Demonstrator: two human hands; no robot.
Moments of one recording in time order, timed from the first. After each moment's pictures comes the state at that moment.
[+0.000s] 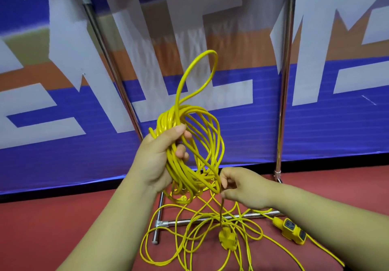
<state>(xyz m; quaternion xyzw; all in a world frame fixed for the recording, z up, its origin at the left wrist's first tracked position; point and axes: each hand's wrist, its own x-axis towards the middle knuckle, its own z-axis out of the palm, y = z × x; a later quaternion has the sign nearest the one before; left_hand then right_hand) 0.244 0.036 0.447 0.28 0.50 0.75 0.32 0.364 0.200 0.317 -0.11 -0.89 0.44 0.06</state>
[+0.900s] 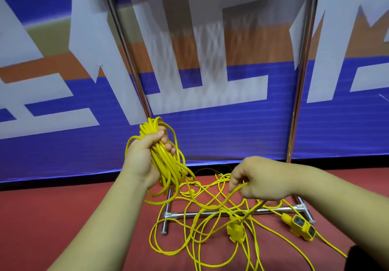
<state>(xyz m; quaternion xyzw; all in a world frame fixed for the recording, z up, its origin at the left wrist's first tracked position) 0.184 -0.011 0.422 0.15 0.48 0.81 0.30 0.376 0.168 0.391 -0.08 -0.96 0.25 -0.06</state>
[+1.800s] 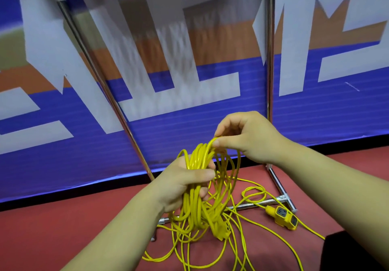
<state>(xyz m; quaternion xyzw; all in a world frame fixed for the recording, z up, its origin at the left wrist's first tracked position) 0.265 0.048 0.388 0.36 0.54 0.55 0.53 0.394 0.224 0.411 -0.09 -0.82 0.48 0.30</state>
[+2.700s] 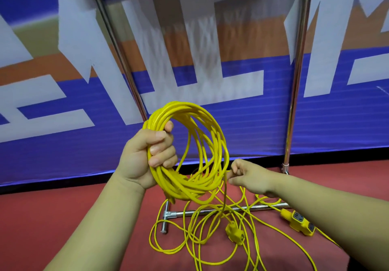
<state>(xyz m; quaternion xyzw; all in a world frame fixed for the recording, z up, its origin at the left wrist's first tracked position) 0.197 -0.013 0.438 0.34 0.35 0.72 0.50 0.331 0.210 0.265 -0.21 -0.76 0.62 0.03</state>
